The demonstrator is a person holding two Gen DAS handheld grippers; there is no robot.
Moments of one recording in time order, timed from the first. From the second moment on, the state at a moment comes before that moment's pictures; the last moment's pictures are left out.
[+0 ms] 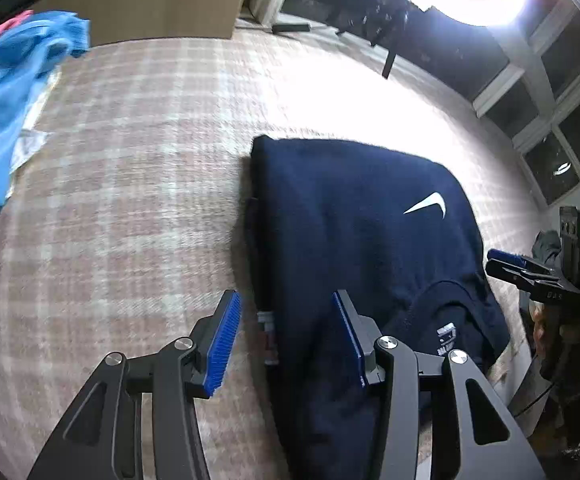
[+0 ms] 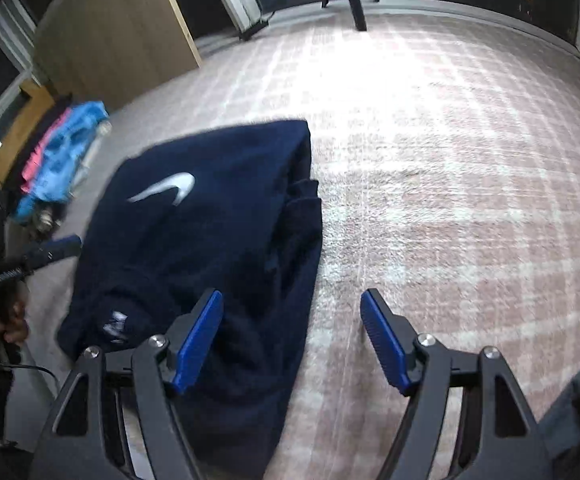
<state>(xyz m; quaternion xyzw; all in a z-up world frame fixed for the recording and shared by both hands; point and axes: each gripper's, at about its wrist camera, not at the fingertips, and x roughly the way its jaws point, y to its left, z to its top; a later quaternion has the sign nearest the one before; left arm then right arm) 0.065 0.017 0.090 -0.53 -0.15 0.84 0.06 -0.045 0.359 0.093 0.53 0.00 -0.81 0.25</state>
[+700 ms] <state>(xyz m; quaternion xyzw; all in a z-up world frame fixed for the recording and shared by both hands) 0.062 0.067 0.080 -0.55 -0.09 0.83 0.08 -0.030 0.341 0.090 0.51 0.00 -0.80 0.30</state>
